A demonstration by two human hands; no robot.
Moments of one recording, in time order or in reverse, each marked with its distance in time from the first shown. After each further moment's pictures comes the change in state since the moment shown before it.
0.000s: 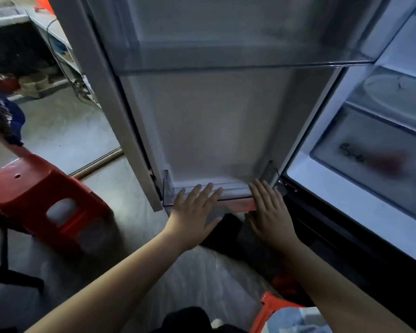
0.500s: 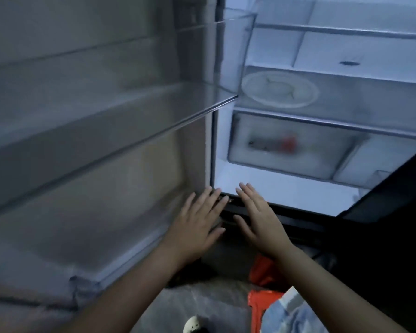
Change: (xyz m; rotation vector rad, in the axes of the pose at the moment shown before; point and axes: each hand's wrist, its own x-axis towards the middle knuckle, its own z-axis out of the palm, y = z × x) left_hand 0.143 0.092 -0.038 -0.022 0.150 0.701; right_hand -0.017 0.091 -0.039 0.204 0.201 0.388
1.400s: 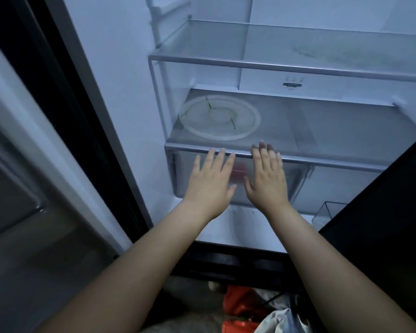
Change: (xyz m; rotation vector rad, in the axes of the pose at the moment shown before) left_hand 0.248 0.072 -0.053 0.025 0.072 -0.109; right_hand 0.114 0.175 -0.104 -0.459 0.202 0.301
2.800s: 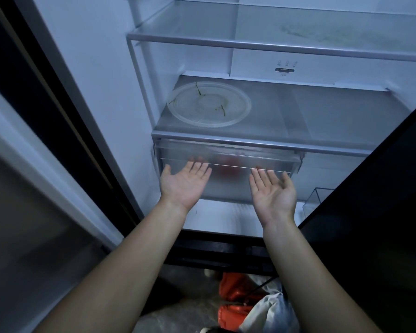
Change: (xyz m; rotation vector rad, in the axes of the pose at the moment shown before) left_hand -0.003 -0.015 0.028 -2.769 0.108 -1.001; right_hand -0.051 -0.011 -0.033 2.281 0.278 1.201
